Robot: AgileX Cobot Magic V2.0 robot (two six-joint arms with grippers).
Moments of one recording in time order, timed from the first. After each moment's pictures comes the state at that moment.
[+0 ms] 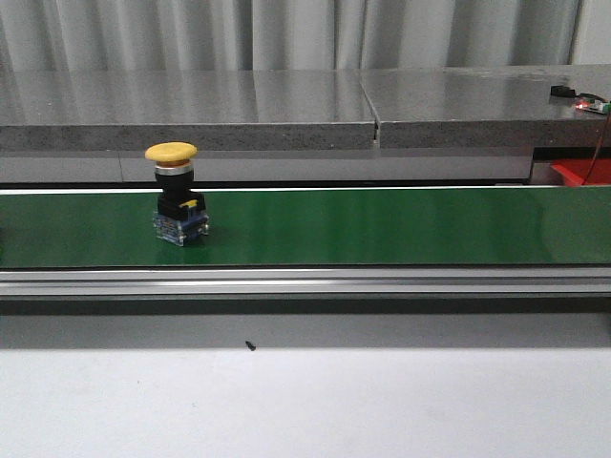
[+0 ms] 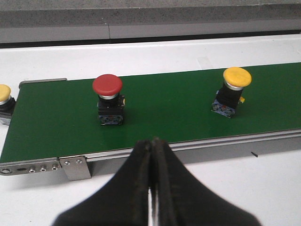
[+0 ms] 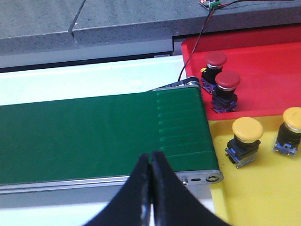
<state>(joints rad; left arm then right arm) -0.13 0.47 -0.61 -0.12 0.70 0.07 -0.03 0.47 -0.45 0.00 0.43 0.14</state>
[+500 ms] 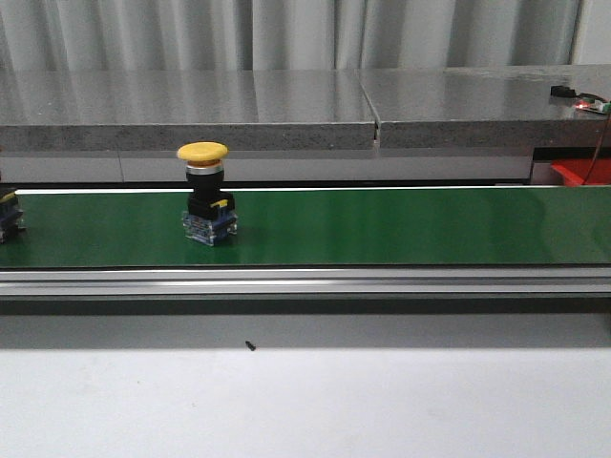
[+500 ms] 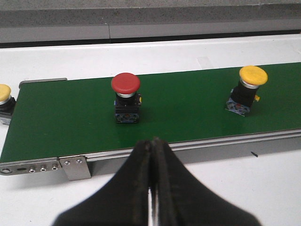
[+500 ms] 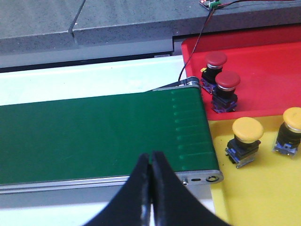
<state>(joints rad) -0.13 0.47 -0.61 -0.12 0.70 0.07 -0.03 0.47 -0.45 0.00 0.43 0.14</state>
